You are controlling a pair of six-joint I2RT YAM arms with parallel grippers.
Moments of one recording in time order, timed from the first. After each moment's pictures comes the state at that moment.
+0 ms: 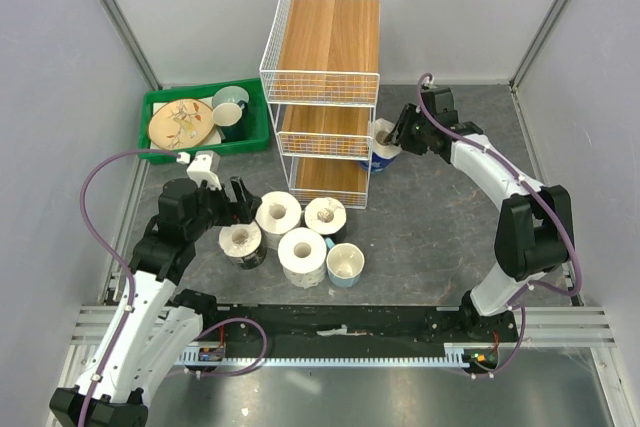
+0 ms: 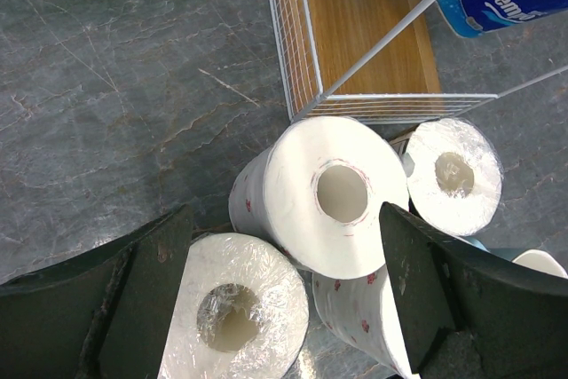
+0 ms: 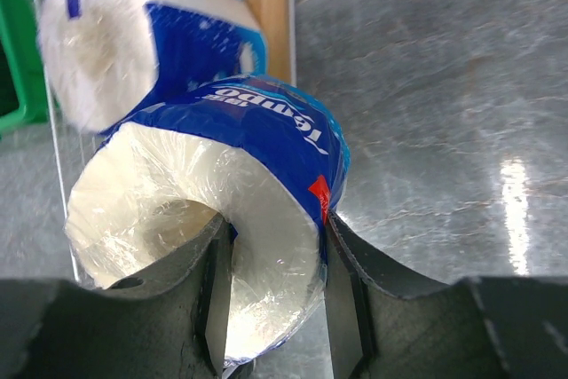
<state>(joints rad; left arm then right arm) -0.24 0.64 0.67 -0.49 0.13 -0.29 0.26 1.66 1.28 -0.36 -0.10 0.59</state>
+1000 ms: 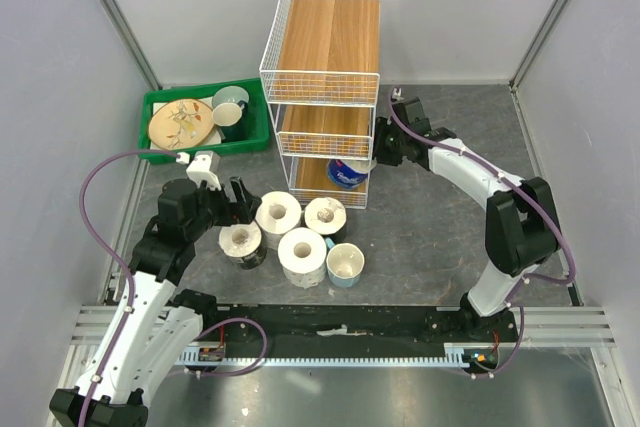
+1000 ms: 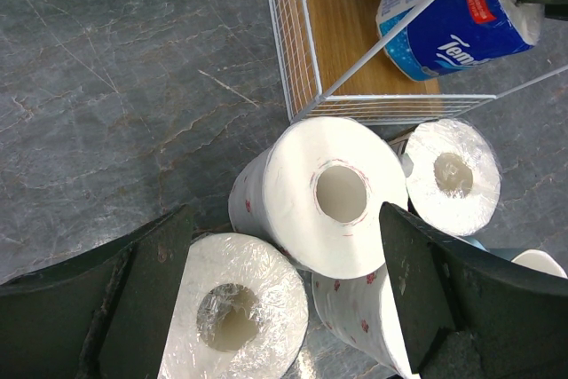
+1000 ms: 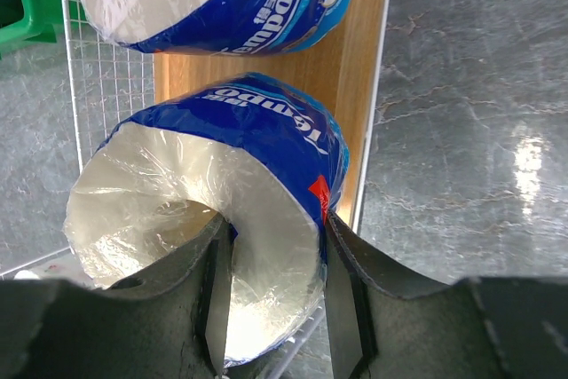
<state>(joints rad) -0.24 0.63 0.67 -0.49 0.13 -0.29 0.39 1.71 1.28 -0.34 -0.14 0.61</state>
